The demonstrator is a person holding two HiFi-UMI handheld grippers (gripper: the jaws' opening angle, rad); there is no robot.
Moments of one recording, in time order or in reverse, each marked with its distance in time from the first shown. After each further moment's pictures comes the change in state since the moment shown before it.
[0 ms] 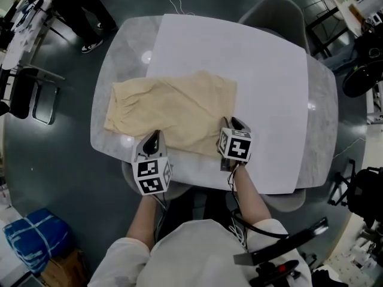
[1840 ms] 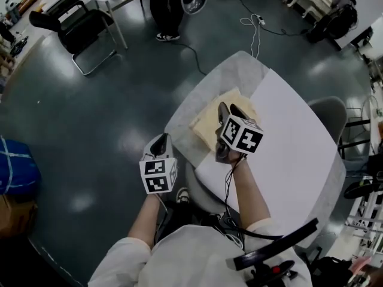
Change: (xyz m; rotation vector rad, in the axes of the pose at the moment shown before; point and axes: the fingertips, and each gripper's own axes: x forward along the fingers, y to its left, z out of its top) left arm -0.165 0.300 0.000 -0.310 -0.184 0.311; right arm -0.051 0.455 0.131 -0.232 -0.191 0.459
